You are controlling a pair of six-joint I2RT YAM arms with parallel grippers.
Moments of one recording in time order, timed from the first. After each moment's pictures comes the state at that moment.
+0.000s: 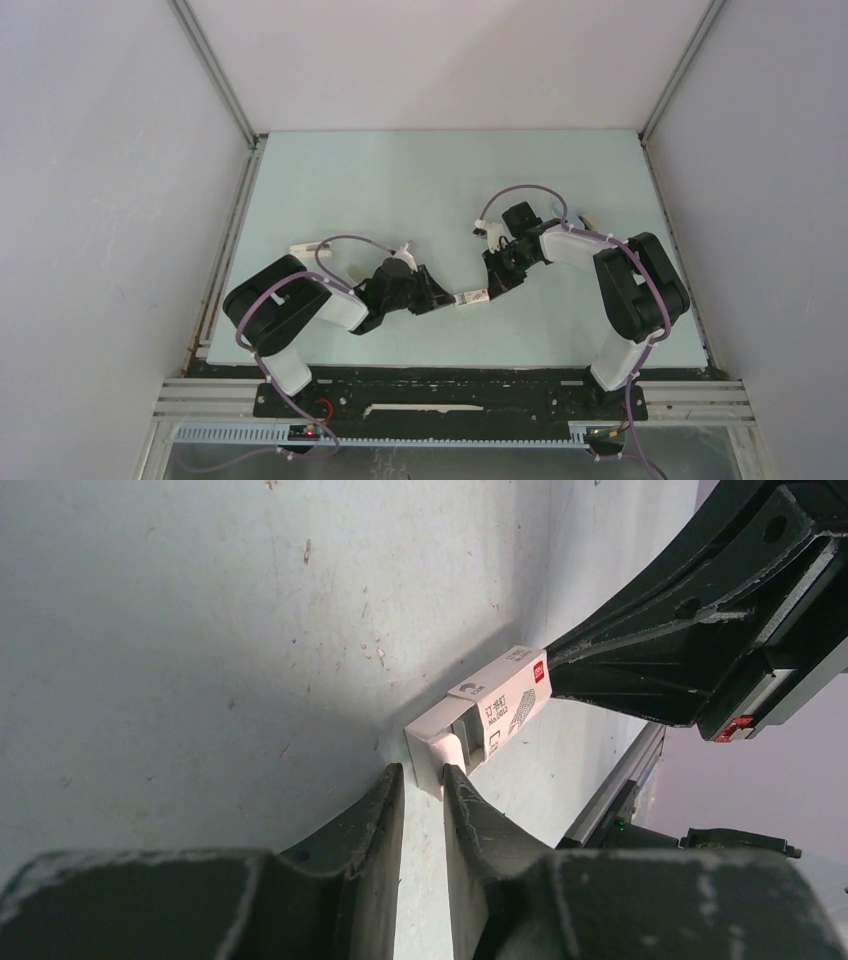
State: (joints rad) left arm -0.76 1.70 0.45 0.69 0.20 -1.07; right arm 0.43 1.75 0.97 -0.50 -0.52 -0.09
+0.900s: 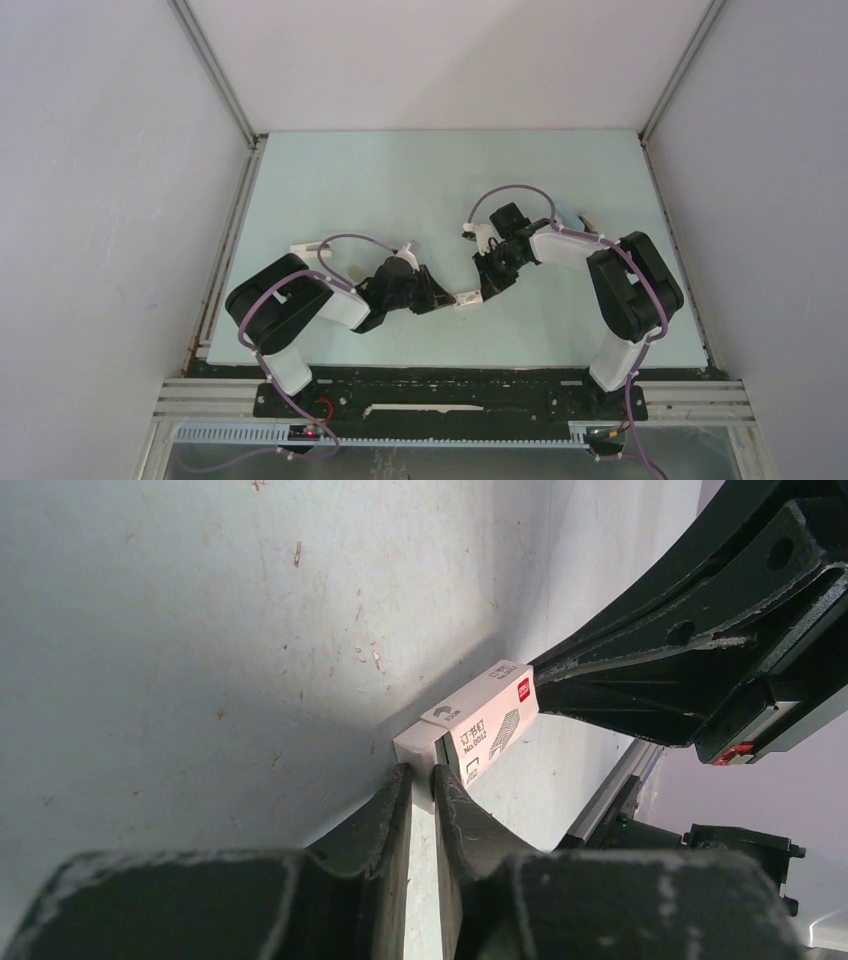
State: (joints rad) left arm -0.76 1.72 0.47 0.68 0.21 -1.06; right arm 0.50 1.76 1.00 -0.51 -0.48 -0.09
